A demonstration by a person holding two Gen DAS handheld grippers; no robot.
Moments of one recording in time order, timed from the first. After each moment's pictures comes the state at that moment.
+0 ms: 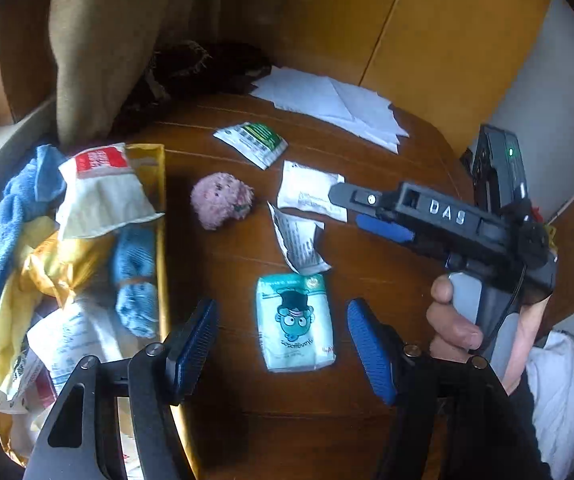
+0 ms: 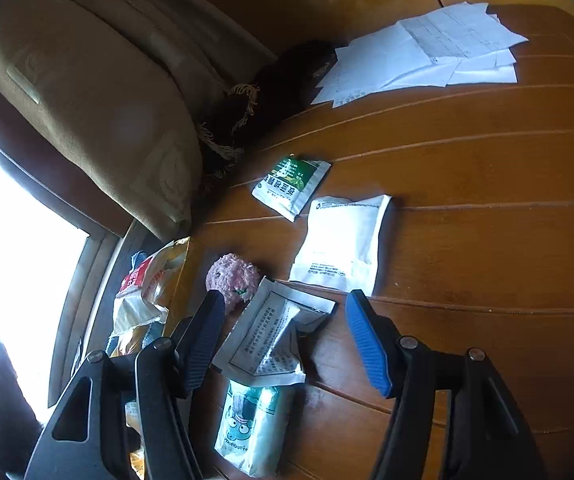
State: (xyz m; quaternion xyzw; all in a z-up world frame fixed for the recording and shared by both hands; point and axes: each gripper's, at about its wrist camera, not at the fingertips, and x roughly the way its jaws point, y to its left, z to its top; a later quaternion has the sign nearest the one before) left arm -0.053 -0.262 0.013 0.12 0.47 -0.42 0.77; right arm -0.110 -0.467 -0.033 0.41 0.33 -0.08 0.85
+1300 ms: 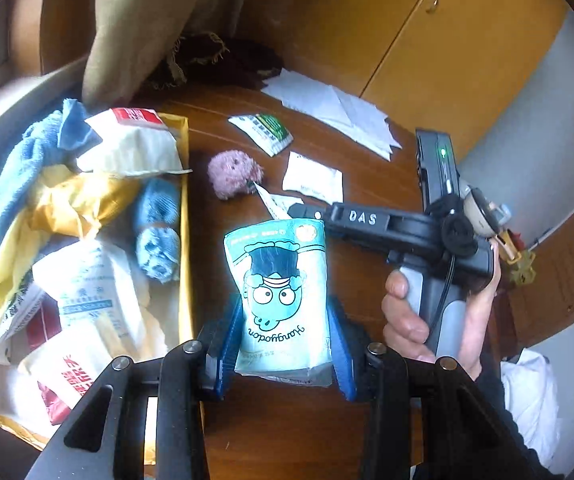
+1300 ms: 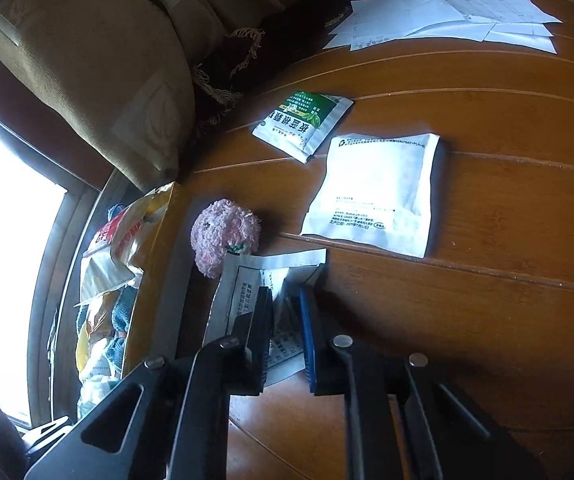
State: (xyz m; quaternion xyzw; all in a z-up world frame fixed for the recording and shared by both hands) left arm -0.059 -0.208 0.017 0.03 0.49 -0.43 0.76; right arm -0.076 -0.435 -0.055 0.37 0.40 -0.06 0.83
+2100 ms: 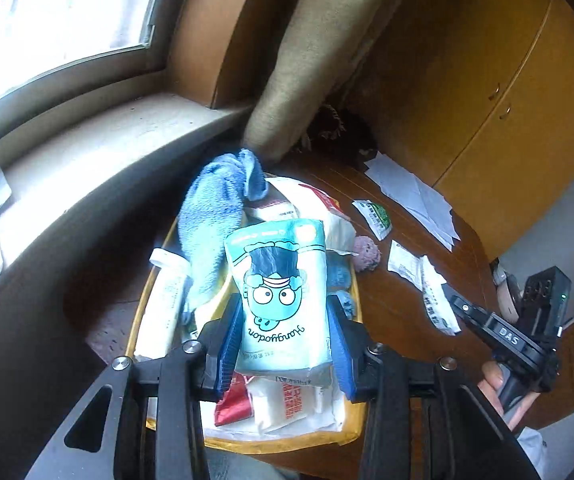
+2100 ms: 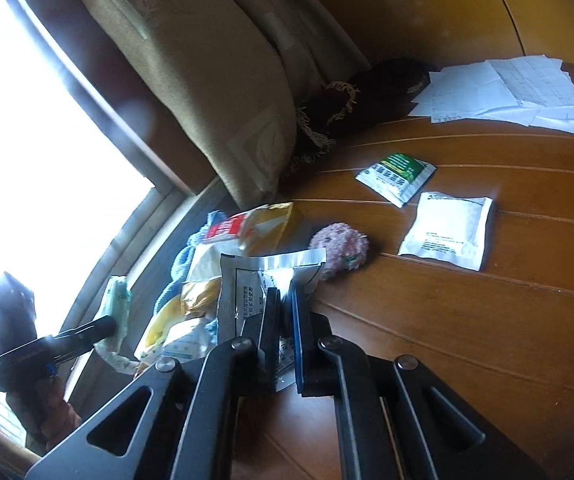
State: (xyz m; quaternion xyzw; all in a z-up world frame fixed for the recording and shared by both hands) left arm 0.007 -0.080 0.048 -0.06 0.45 -0.32 0.83; right arm -0.118 -0.380 0.015 0.32 0.30 0.01 0.90
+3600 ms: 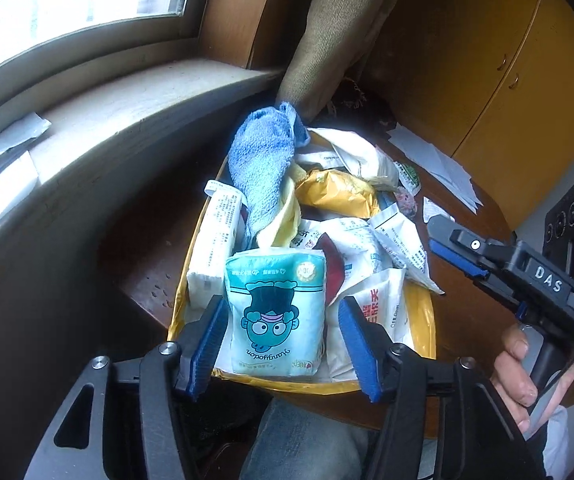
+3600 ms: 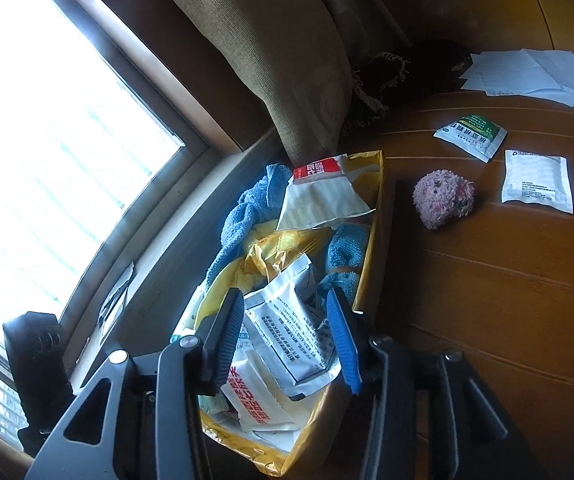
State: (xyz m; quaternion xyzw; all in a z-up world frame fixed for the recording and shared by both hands) left arm -0.013 -0.043 0.008 -0.02 0.45 -0.31 0.84; right arm -0.088 -0.279 0.004 0.31 0.32 0.02 0.89
